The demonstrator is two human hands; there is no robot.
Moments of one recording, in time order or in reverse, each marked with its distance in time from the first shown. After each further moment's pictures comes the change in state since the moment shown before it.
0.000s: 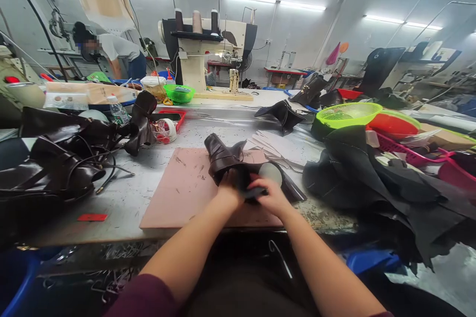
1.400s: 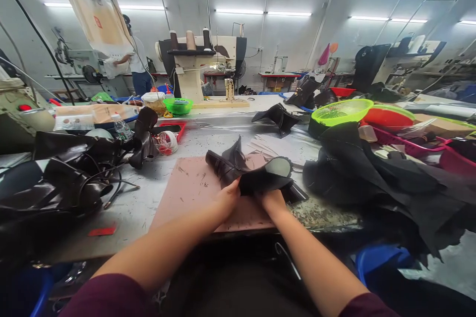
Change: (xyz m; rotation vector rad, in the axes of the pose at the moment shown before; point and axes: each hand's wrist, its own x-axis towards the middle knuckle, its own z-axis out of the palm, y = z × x) left_hand -0.019 -0.035 0.020 0.386 0.204 0.543; right_hand 0.012 0.041 0.022 -0.264 0.294 0.052
